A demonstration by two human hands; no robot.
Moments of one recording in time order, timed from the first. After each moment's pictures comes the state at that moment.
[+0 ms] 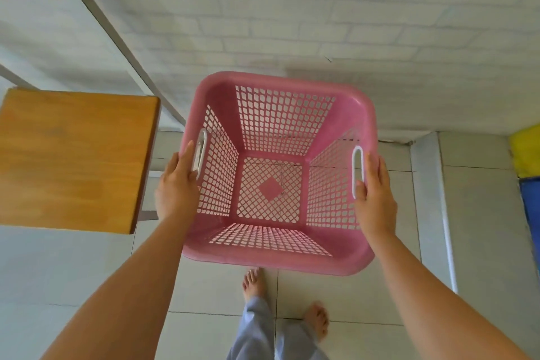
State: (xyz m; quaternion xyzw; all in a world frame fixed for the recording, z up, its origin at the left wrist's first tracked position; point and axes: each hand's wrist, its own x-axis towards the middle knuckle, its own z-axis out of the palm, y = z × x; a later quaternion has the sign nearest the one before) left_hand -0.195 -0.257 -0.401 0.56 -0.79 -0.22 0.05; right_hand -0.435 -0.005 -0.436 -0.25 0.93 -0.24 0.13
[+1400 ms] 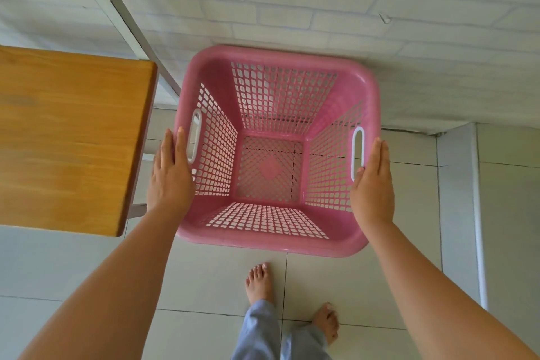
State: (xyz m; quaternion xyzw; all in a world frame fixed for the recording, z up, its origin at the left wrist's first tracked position) left_hand -0.165 -0.309 -0.508 0.54 -0.82 -0.18 -0.08; right_hand -0.415 -0.077 -0.530 -0.26 0.95 -0.17 0.10
